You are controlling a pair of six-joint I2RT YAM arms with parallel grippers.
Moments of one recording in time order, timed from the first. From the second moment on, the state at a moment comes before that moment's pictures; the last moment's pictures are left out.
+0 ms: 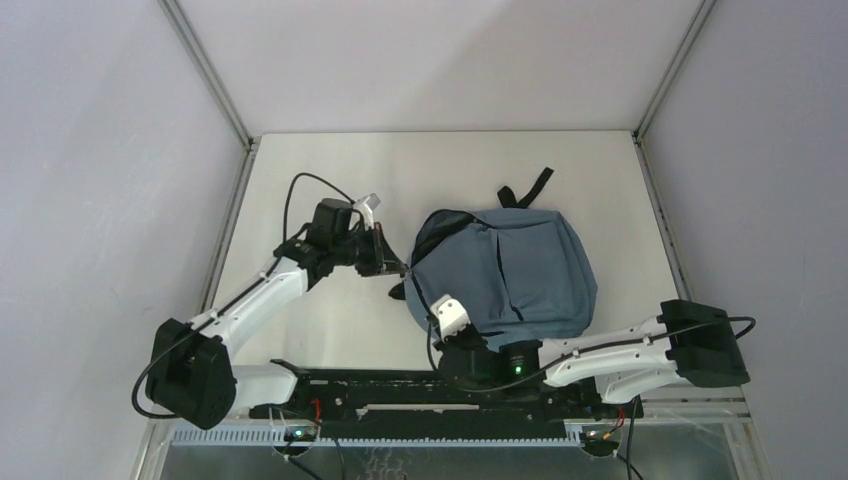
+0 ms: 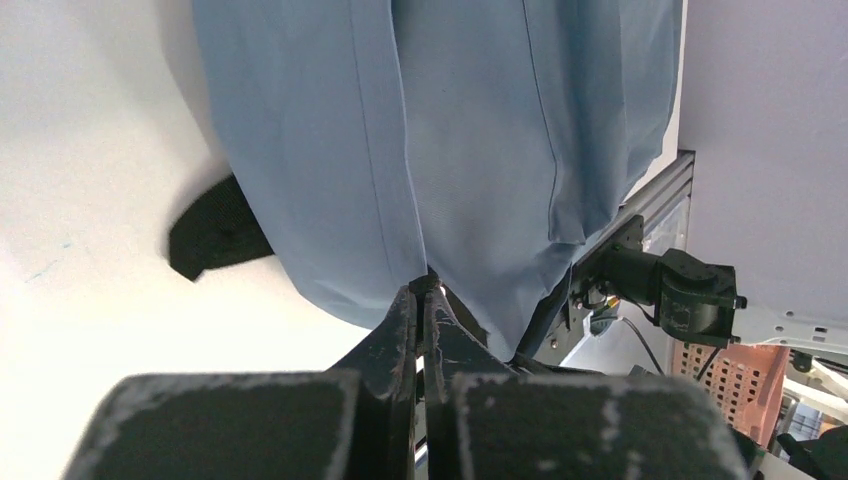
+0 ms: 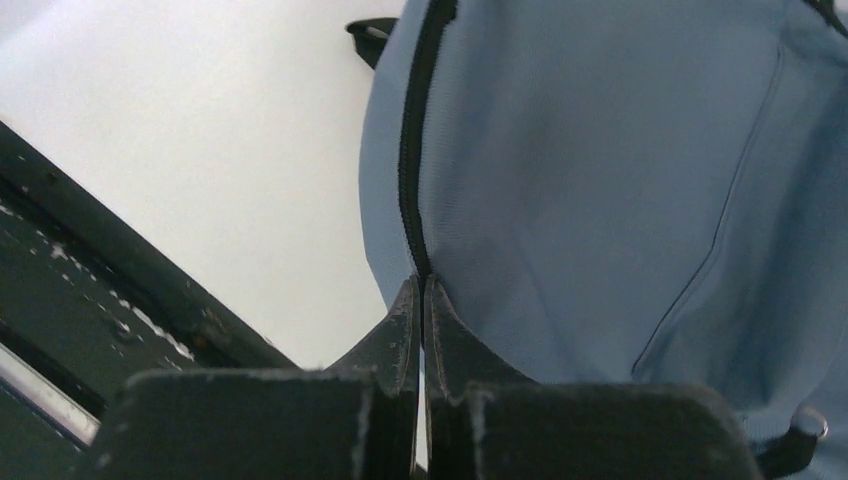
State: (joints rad) left arm -0.43 1.23 0.82 -0.34 0.48 -0.60; right arm 1.54 1.28 0.64 -0.09 0.81 0.39
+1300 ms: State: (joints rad) left arm -0.47 1.41 1.02 -0.27 0.50 -0.60; right arm 1.31 1.40 0.76 0.12 0.80 0.39
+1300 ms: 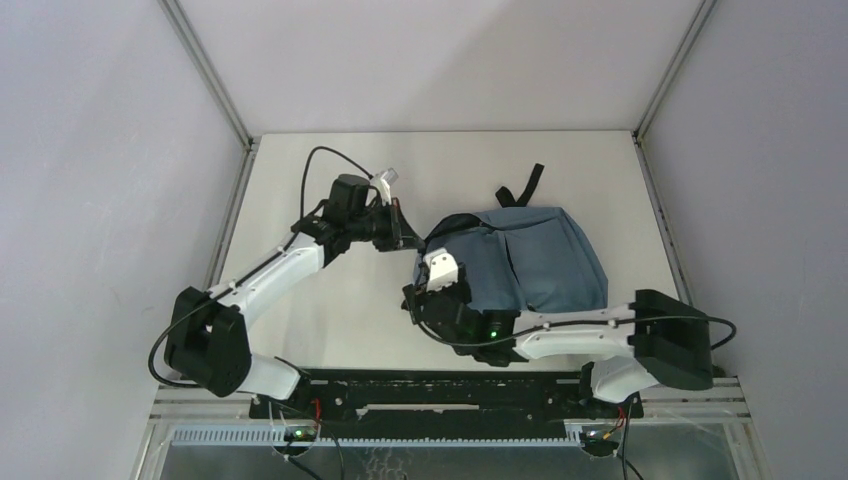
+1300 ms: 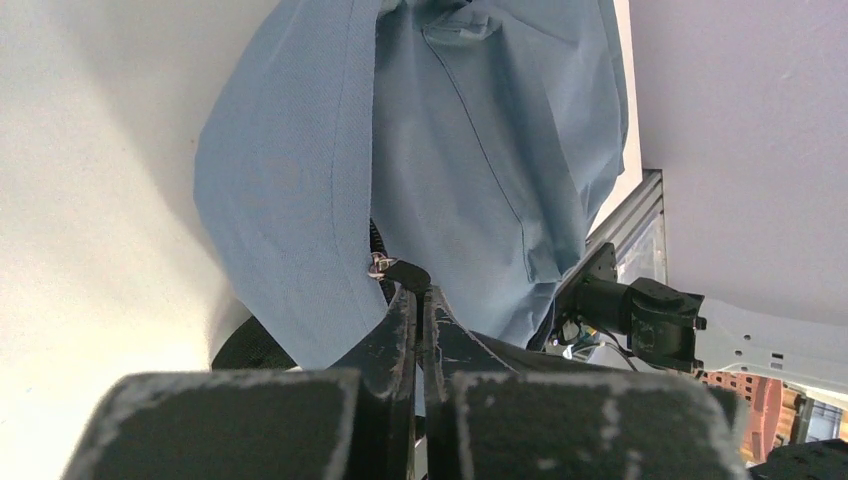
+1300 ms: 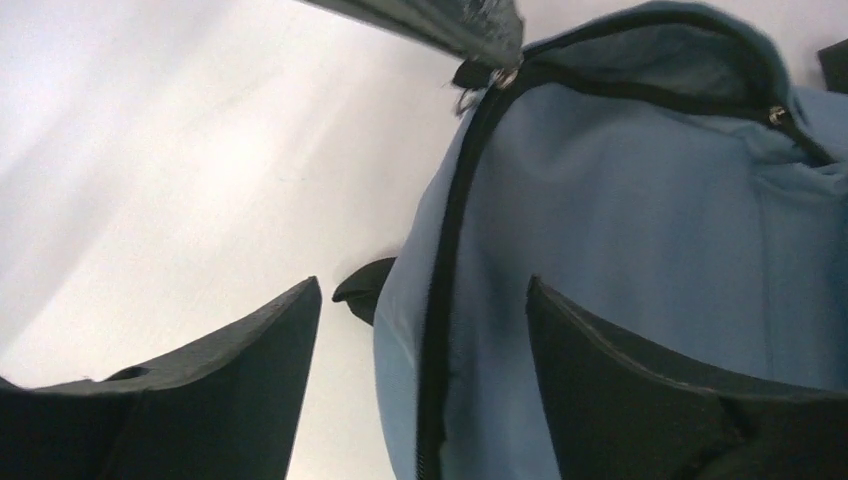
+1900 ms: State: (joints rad) left arm -0.50 1.53 1.02 -0.30 0.58 -0.65; right arm 1.70 1.20 0.63 -0.21 0.93 0.55
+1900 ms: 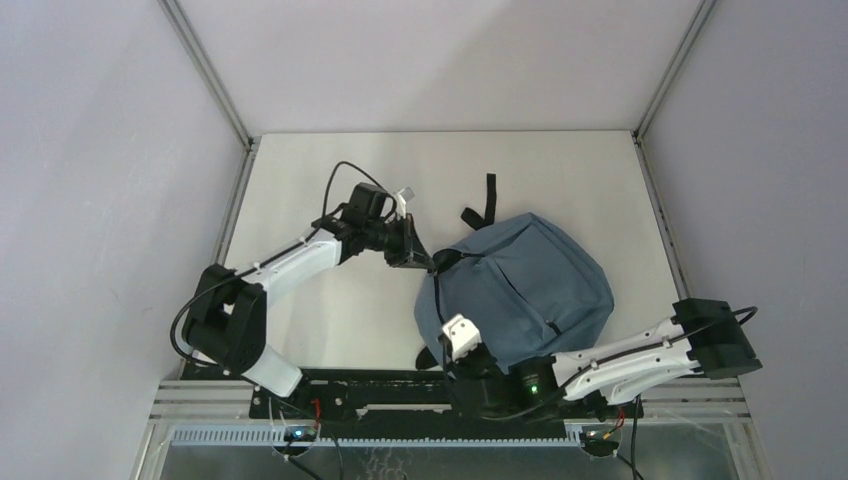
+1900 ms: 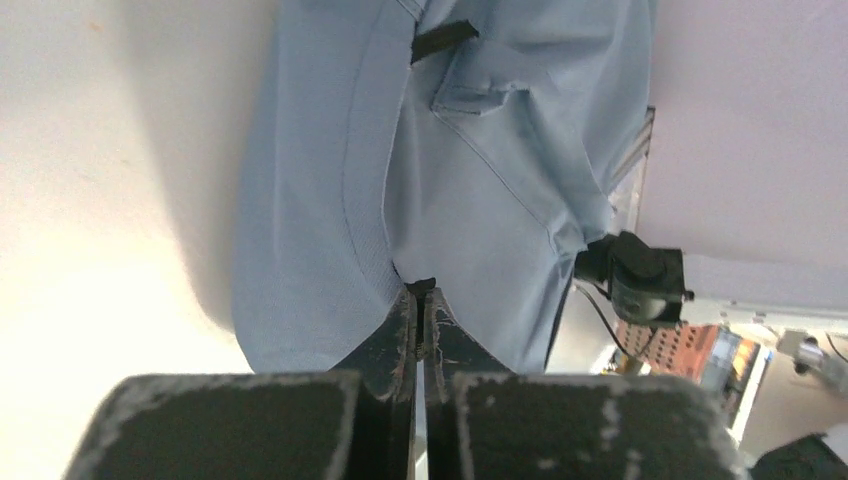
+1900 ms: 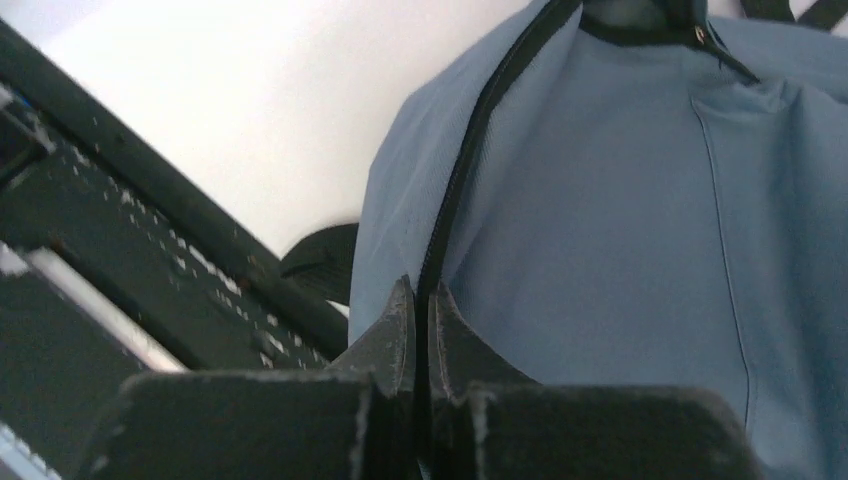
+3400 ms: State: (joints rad) left arm -0.49 1.44 0.97 -0.23 0.50 -0.62; right arm 0.77 0.74 0.43 -0.80 0.73 1.41
